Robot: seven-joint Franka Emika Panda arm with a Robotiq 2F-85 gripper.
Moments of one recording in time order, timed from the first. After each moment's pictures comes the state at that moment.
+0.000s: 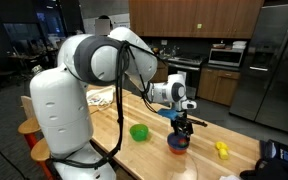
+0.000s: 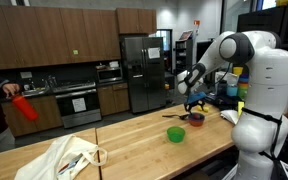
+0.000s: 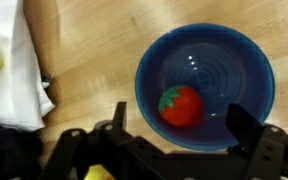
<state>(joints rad) -0.16 0.02 -0.16 -2.30 -0.39 2.15 0.52</state>
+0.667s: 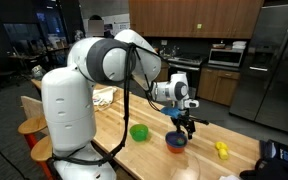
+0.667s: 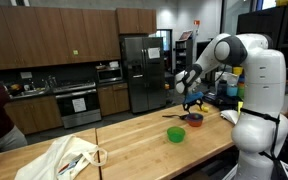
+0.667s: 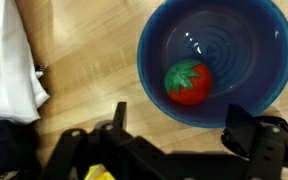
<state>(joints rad) -0.16 0.09 -0.17 -2.22 -0.37 2.14 0.53</state>
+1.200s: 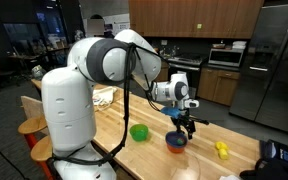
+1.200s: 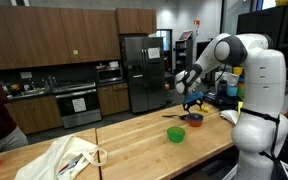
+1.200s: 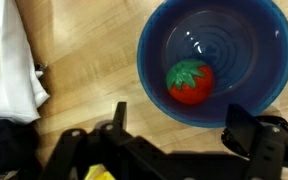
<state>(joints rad) -0.16 0.09 -0.17 -2.22 -0.37 2.14 0.53</state>
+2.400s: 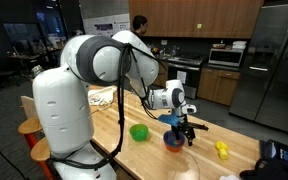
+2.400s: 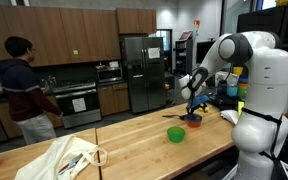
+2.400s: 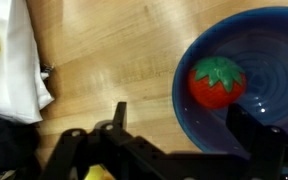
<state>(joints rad) -0.16 0.04 -0.19 -2.37 -0.49 2.26 0.52</state>
